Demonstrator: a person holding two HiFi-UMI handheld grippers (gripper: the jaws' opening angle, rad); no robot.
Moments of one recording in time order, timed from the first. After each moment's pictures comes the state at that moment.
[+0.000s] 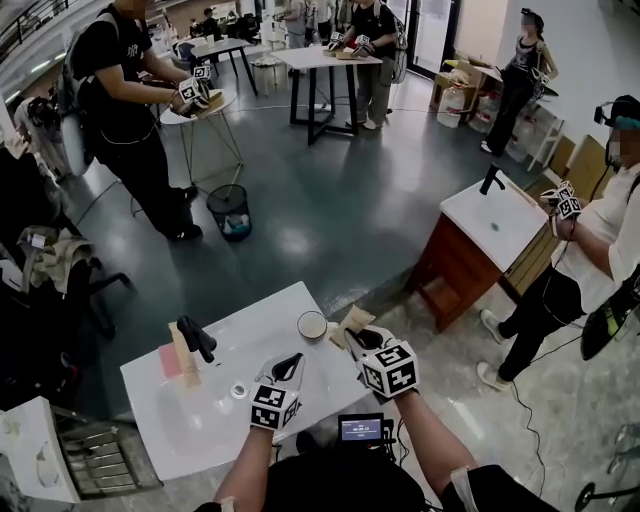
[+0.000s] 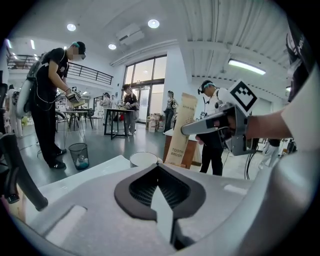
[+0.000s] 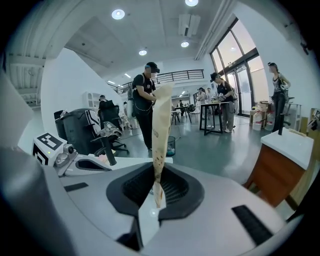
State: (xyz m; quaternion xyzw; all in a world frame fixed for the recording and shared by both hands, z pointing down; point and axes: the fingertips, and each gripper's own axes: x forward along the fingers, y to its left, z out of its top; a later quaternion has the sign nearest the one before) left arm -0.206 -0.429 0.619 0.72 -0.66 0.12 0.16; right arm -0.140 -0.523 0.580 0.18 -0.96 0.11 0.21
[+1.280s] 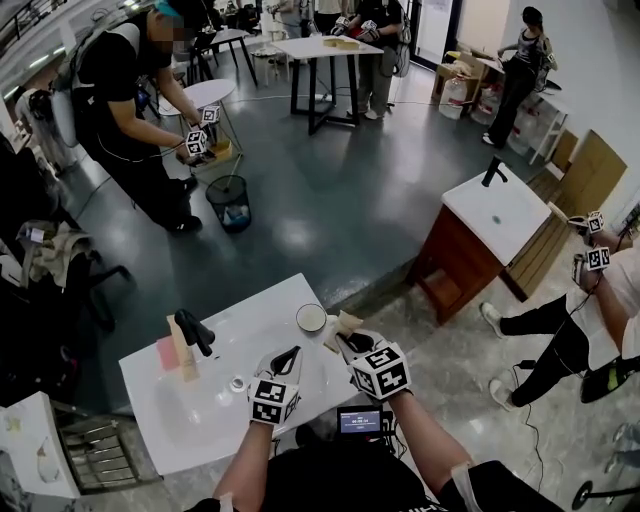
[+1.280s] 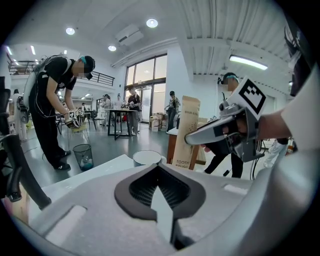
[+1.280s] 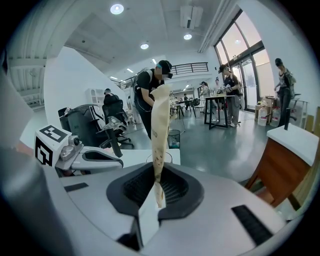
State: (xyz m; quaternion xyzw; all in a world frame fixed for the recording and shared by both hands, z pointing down) left arm -0.210 -0.431 0.624 0.71 -0.68 0.14 0.15; right arm -0.147 -0.500 0.604 0.15 -0.95 0.12 0.24
